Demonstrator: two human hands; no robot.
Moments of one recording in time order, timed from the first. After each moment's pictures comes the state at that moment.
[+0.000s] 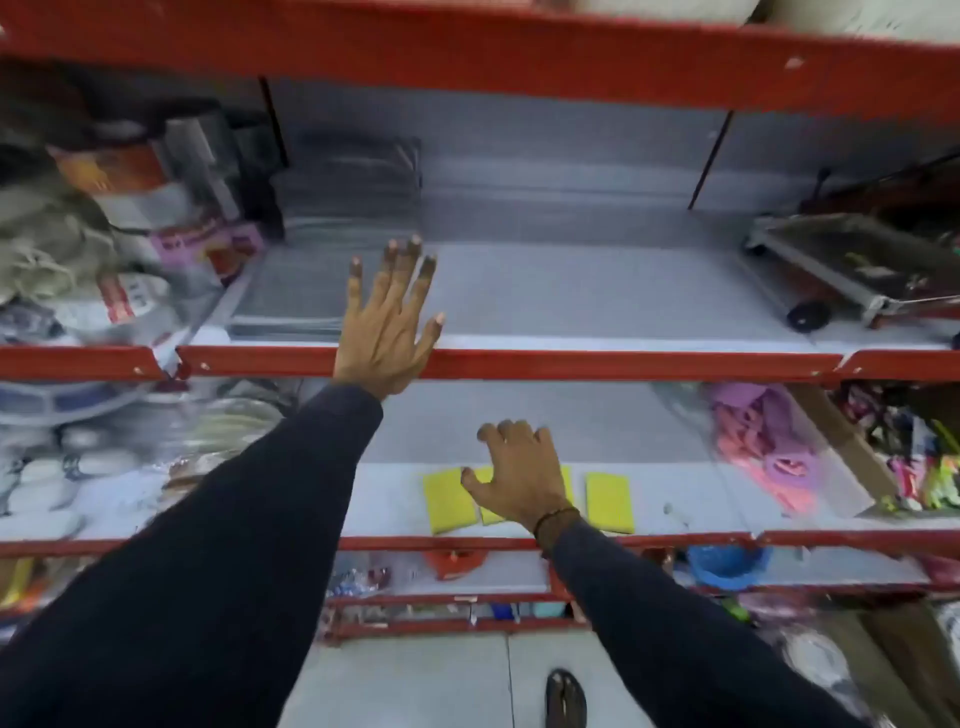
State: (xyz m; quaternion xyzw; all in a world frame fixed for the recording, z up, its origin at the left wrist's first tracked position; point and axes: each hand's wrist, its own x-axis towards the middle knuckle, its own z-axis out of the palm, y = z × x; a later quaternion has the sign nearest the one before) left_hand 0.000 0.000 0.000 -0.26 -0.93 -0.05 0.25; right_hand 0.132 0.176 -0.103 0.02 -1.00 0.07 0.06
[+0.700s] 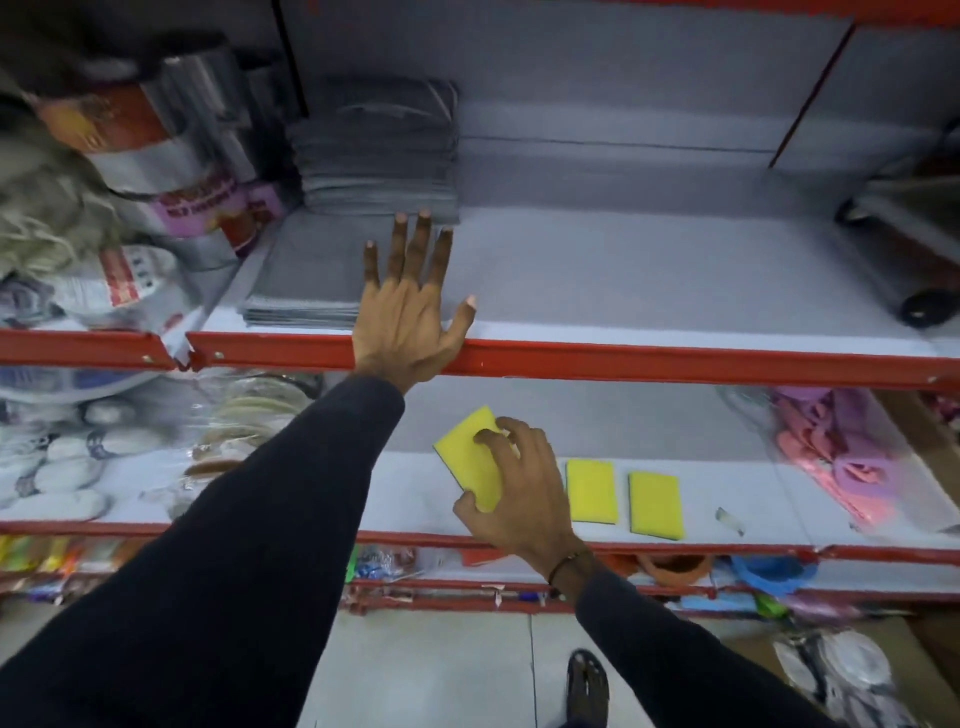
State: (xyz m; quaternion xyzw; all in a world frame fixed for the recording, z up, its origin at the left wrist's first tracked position) left_hand -0.037 -0.005 -0.013 -0.18 -0.96 -0.04 0.19; right_hand 0.130 0.133 -0.123 0.06 -0.93 0.29 0.21
